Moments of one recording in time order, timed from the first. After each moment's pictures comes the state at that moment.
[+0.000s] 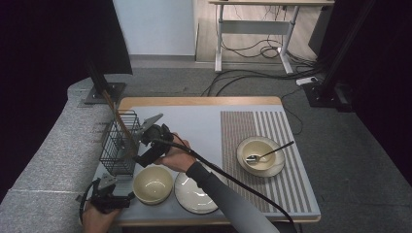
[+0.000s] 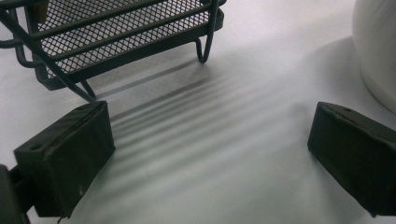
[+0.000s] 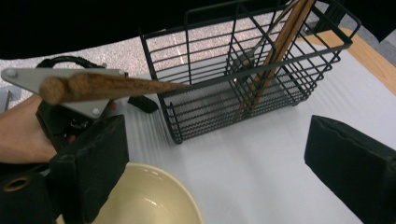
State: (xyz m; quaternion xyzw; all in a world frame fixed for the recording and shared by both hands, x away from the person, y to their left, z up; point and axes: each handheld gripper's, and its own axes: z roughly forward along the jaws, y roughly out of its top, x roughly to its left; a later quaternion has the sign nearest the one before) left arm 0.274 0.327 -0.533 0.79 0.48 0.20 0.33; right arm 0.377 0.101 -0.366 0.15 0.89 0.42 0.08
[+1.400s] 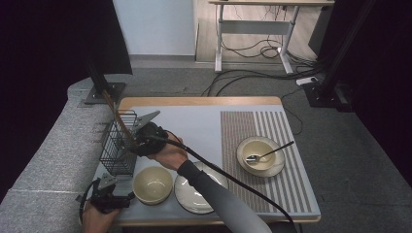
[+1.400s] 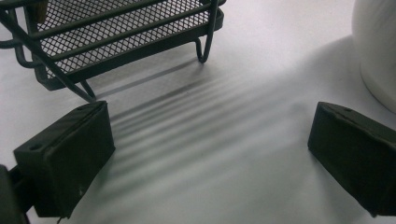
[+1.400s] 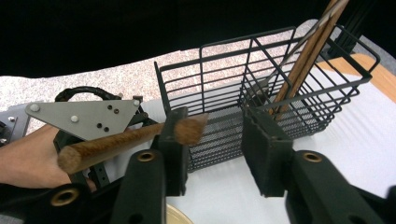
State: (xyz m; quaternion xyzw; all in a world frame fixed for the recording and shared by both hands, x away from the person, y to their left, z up) left arm 0.274 0.327 -0.533 0.79 0.48 0.20 0.33; right arm 0.382 0.115 -0.363 0.13 0.88 0.46 0.05
